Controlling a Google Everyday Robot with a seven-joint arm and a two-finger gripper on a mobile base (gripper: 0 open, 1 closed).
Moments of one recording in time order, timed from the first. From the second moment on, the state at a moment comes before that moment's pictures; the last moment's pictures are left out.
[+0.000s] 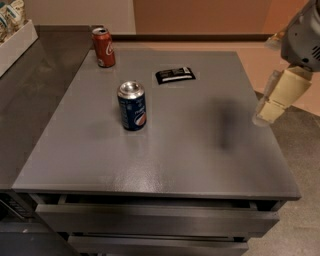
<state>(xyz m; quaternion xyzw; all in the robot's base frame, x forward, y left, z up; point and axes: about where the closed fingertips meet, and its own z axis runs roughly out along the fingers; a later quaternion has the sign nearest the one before) 0.480 -0.201 0.991 -0.58 0.78 -0.03 0.23</state>
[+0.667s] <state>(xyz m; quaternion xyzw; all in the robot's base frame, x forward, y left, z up) 0.542 -0.184 1.016 -0.54 0.77 -0.04 0.33</state>
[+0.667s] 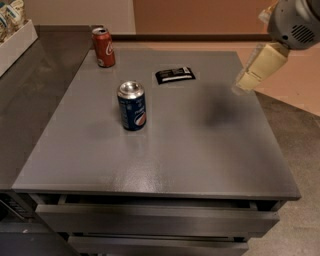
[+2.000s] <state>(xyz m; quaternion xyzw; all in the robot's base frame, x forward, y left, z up) 0.642 -0.114 1.012 -0.51 0.77 0.04 0.39</state>
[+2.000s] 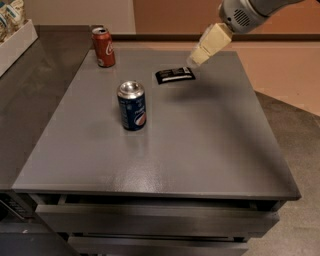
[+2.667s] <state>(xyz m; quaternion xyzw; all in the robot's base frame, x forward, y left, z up) 0.670 -0.082 1.011 -0.48 0.78 0.10 0.39</state>
